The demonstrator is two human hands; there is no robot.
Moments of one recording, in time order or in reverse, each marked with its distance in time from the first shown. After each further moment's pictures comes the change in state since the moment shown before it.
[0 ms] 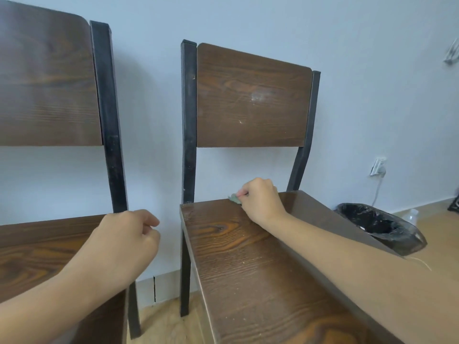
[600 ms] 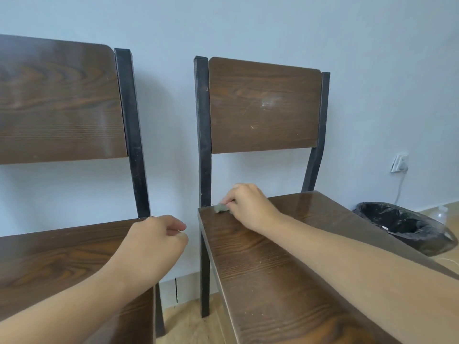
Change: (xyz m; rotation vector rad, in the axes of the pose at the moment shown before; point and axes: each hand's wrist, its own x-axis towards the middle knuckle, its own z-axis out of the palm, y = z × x) left_hand -0.015 0.013 -0.013 -0.205 -0.088 -0.095; right_hand -0.004 -0.041 0.016 -0.001 -0.162 -0.298
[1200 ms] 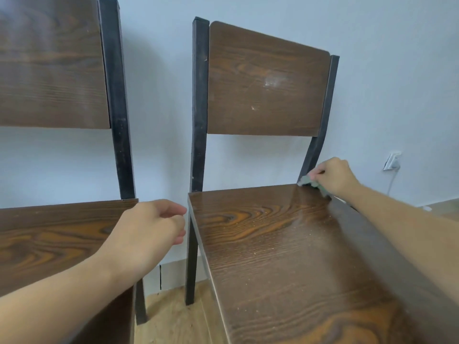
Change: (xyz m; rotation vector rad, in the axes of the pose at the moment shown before) left_hand 0.013 -0.005 0.024 -0.253 -0.022 -0.048; right_hand -0.014 0.173 -0.096 -0.102 0.191 0.536
